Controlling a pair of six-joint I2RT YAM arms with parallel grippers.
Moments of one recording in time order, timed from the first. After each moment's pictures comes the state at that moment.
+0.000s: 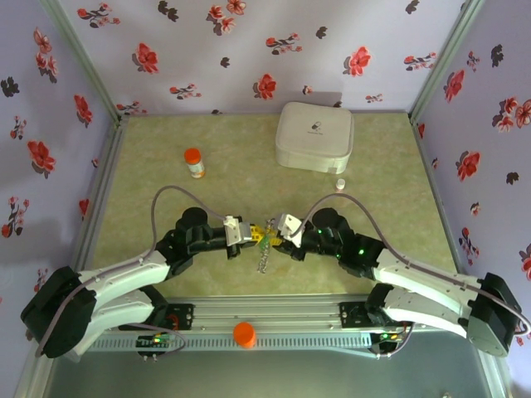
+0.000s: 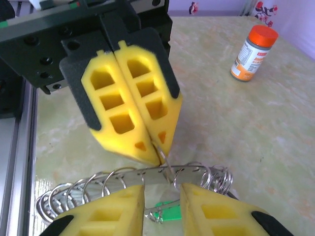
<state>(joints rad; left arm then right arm) -0.80 1.09 0.36 0.48 0.58 0.35 0.95 0.95 0.54 -0.03 -0.24 -0.29</state>
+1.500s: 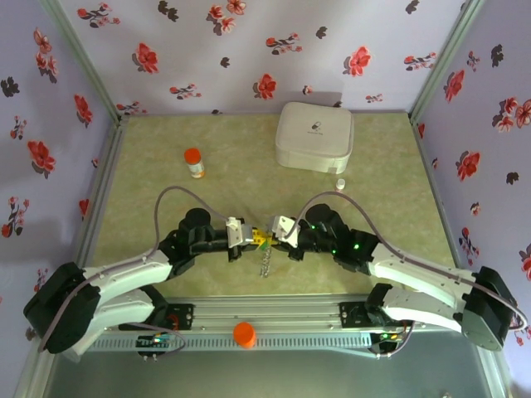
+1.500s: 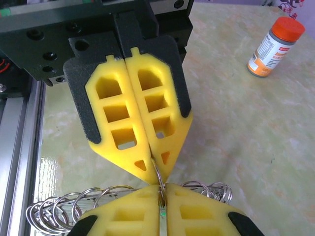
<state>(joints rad) -0.82 1.12 0.36 0.49 0.61 0.32 0.95 1.00 0.60 -0.12 -0.29 -0.37</state>
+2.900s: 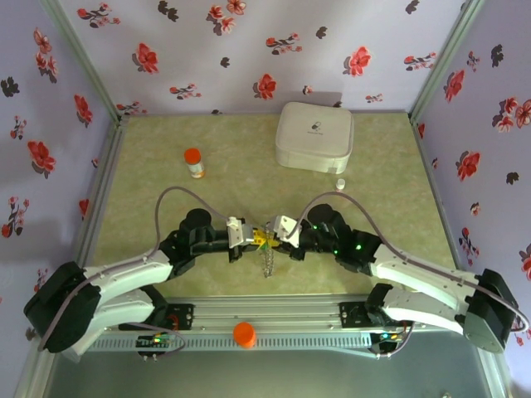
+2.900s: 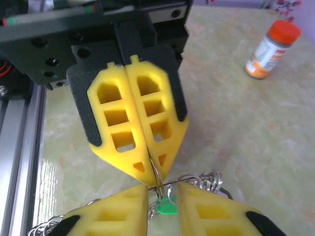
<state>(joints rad) -0.82 1.12 0.36 0.50 0.60 0.30 0.94 0.97 0.59 -0.11 -0.28 -0.36</state>
